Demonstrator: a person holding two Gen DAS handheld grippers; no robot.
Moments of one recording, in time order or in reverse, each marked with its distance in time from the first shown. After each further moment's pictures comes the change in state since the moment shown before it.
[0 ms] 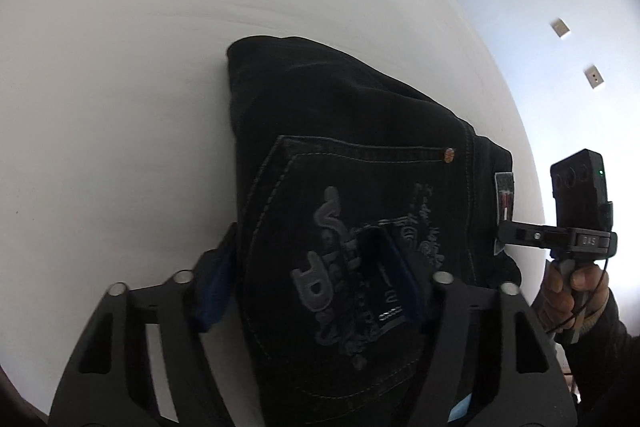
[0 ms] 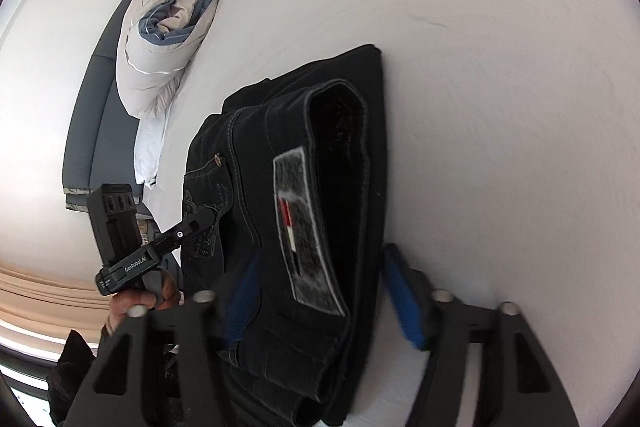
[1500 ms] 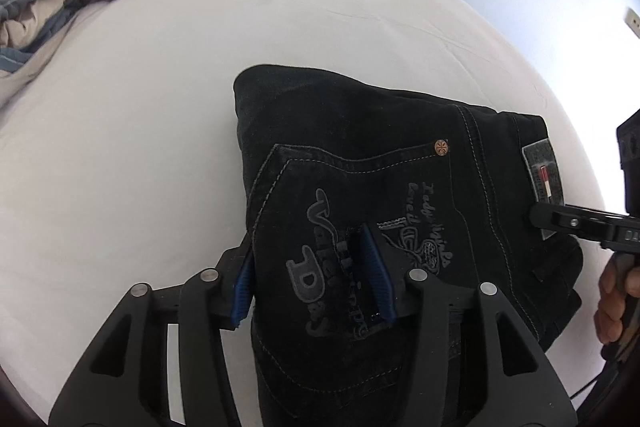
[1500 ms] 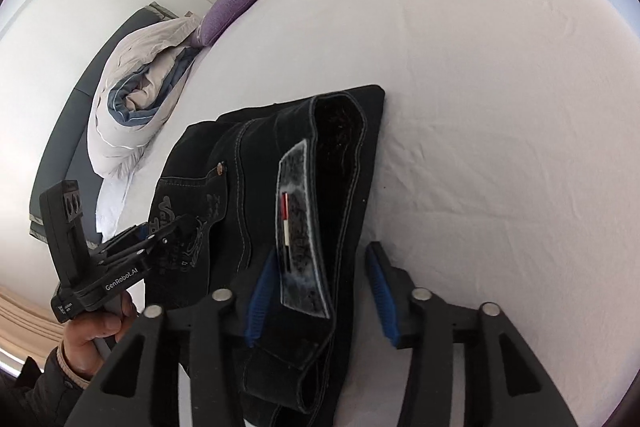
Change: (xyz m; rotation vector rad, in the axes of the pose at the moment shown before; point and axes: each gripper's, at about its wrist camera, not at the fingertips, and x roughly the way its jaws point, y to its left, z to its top) left arm 0.118 -0.160 0.105 0.245 -0.145 0.322; right arm -0.092 -0.068 0.140 -0.102 -0.263 -0.157
